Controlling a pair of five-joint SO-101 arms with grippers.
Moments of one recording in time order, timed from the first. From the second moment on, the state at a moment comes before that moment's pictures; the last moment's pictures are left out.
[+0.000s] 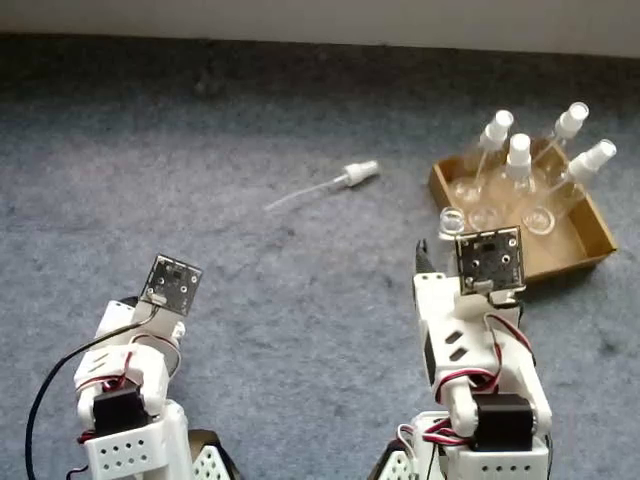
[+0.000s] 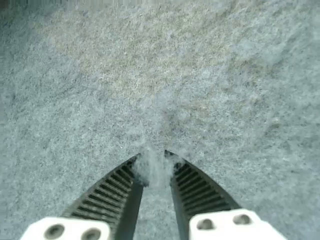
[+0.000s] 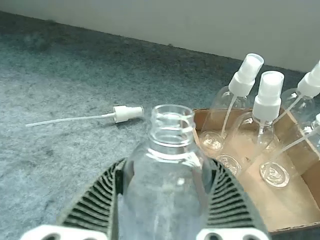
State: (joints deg) left arm -20.3 -104.2 94.5 64.2 -30.6; right arm -5.7 -86.9 64.7 53.2 9.2
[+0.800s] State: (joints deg) left arm -17.4 -99.2 81.5 65.7 -41.4; right arm -5.5 -86.9 68.9 52.0 2.6
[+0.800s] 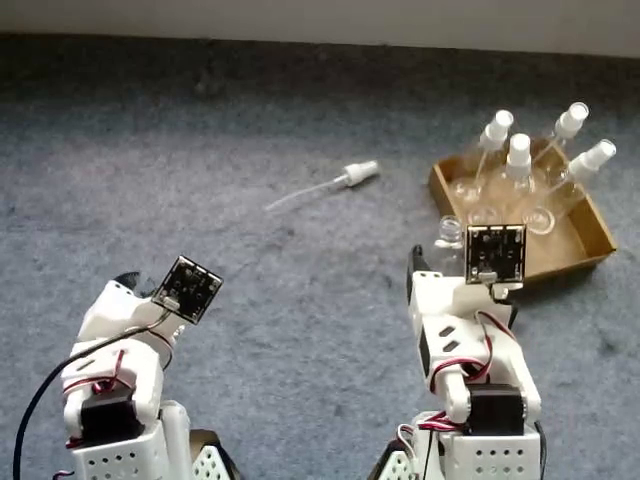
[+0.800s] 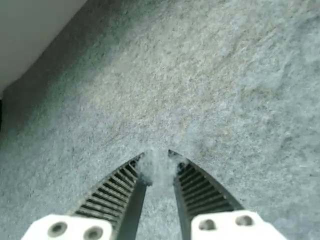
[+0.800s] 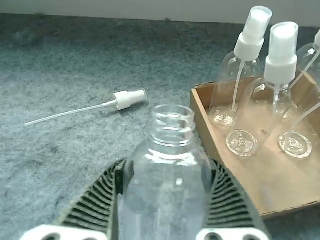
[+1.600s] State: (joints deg) left arm 2.3 -32.6 34.5 66.0 -41.4; right arm -5.5 -104.6 69.7 56.6 2.6
